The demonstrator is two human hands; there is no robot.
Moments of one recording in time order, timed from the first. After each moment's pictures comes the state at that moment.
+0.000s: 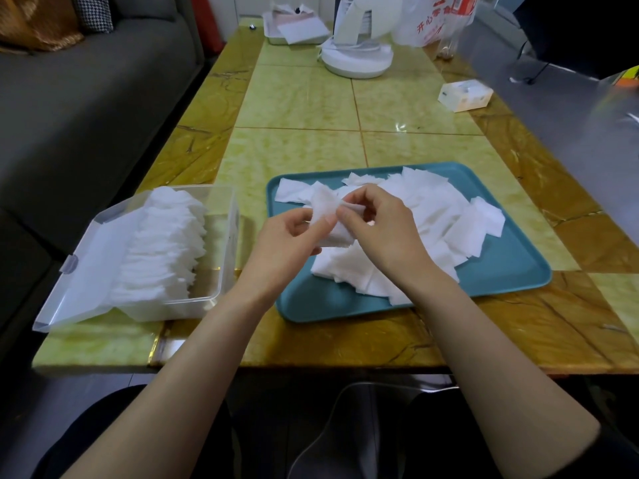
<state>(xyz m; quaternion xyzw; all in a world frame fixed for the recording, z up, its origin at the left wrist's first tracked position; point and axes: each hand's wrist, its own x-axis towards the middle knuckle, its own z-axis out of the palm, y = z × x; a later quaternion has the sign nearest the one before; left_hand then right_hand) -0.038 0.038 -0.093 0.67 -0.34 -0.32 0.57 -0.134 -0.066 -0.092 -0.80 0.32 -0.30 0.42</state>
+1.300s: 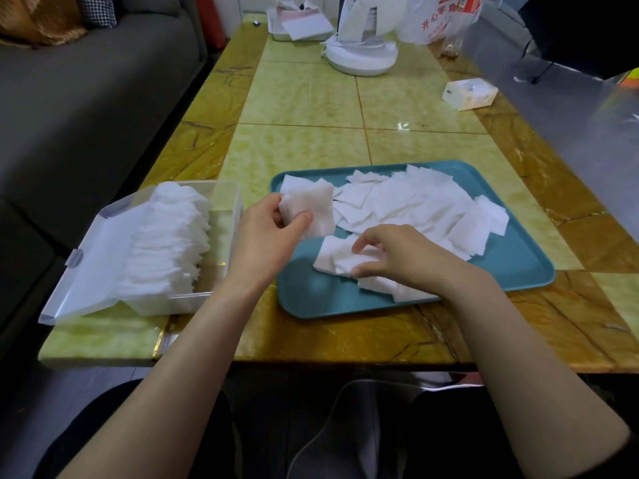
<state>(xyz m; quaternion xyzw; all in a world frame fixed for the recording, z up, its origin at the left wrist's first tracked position) -0.019 0.041 -0.097 0.78 -0.32 -0.13 0.52 -0.162 -0.084 -0.098 -0.91 0.30 0.03 0.28</state>
